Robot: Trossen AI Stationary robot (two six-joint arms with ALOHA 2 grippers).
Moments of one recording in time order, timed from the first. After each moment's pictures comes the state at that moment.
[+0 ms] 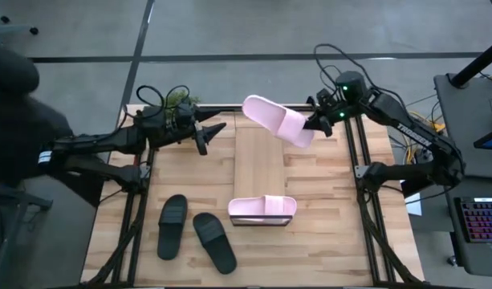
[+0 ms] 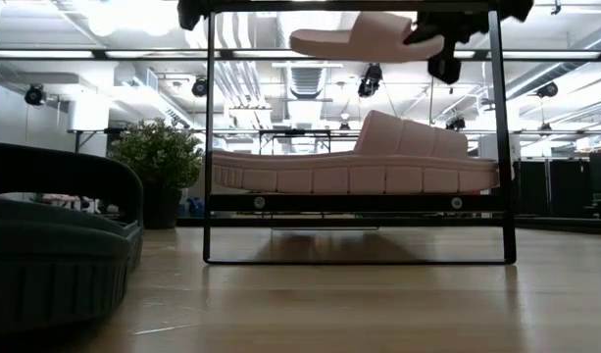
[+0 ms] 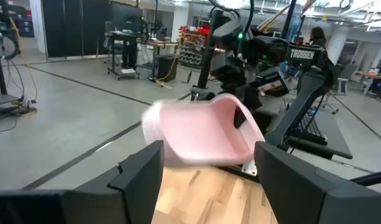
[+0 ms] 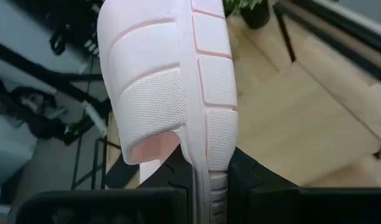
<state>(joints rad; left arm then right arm) 0.17 0.98 0.95 0.07 -0.22 -0.16 -0.72 1.12 1.12 -0.67 -0.76 0.21</state>
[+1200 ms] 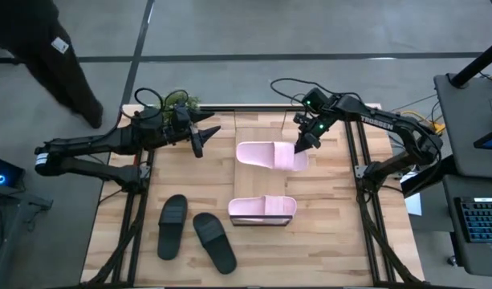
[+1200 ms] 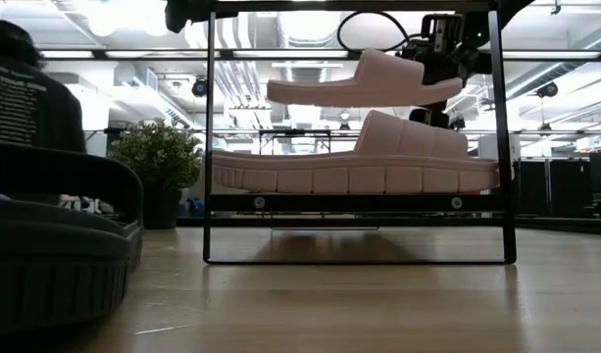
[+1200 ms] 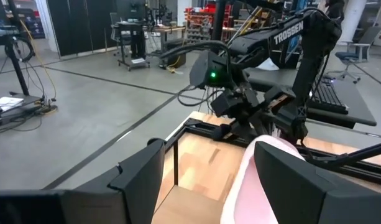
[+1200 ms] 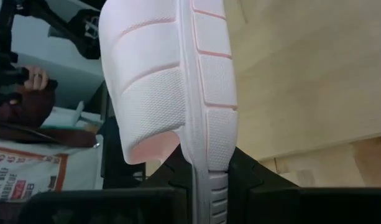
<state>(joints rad) 0.17 0.93 0.93 -0.05 -0.24 -0.07 -0.67 1.43 1.06 -0.81 -1.03 -0.04</state>
